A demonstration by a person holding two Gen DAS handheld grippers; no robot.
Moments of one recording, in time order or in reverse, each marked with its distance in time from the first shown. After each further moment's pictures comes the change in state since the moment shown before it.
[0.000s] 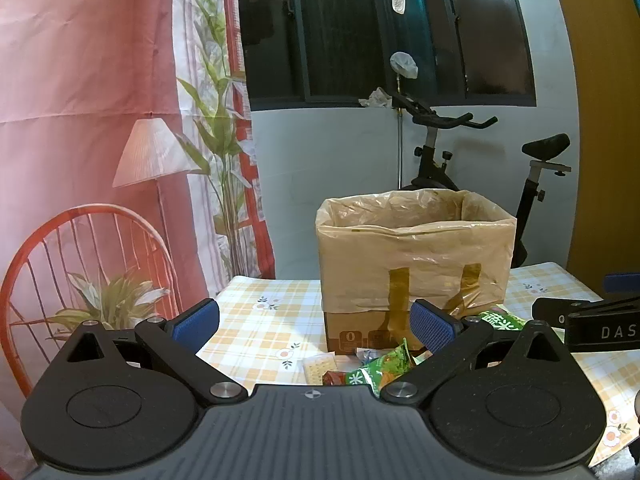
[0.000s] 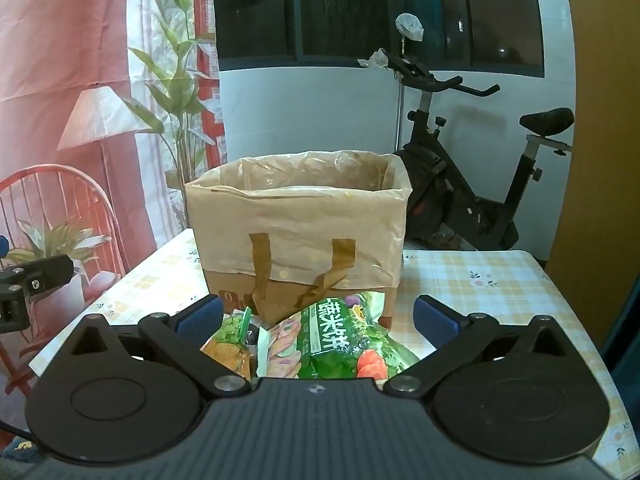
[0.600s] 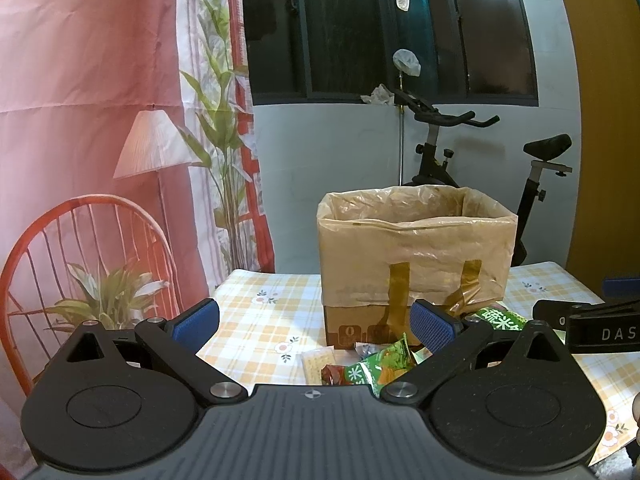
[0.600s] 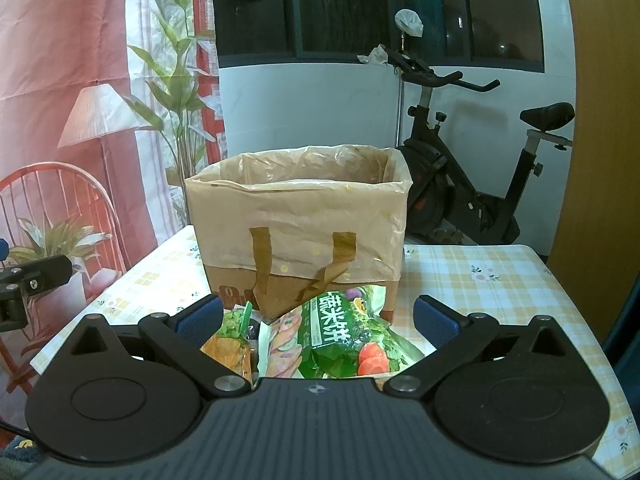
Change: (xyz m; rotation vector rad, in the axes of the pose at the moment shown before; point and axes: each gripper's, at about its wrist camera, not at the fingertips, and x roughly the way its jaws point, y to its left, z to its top) left arm 0.001 0.001 -0.002 -0.017 0.014 -0.003; right arm 0.000 -0.001 -0.004 0.008 0.008 0.004
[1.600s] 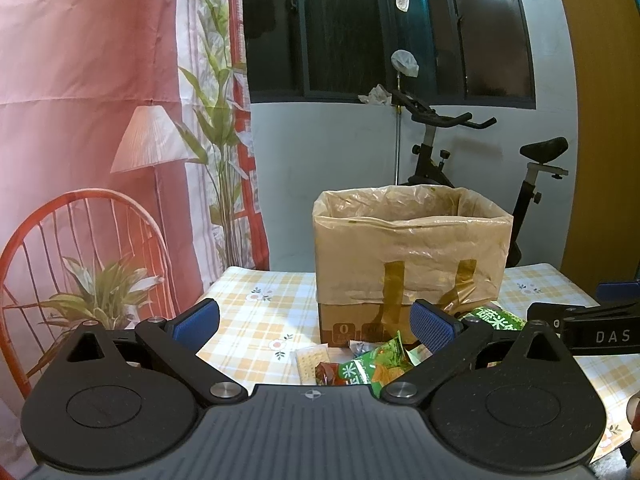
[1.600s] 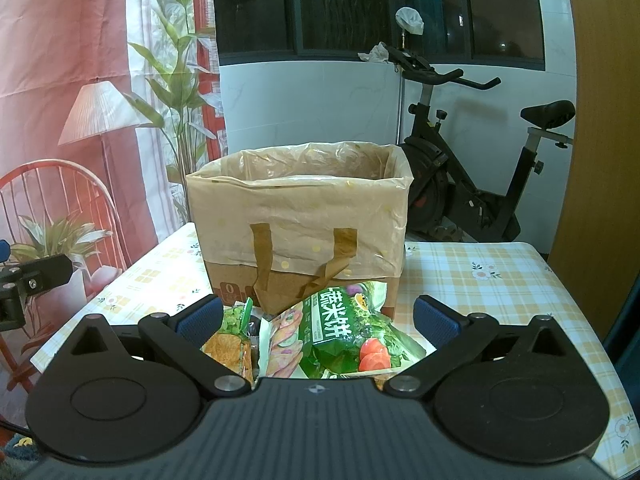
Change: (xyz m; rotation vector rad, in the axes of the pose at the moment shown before) left arm -0.001 0.000 -0.003 -0.016 0.001 -0.014; right arm 0.000 0.000 0.000 0.000 0.003 -0.001
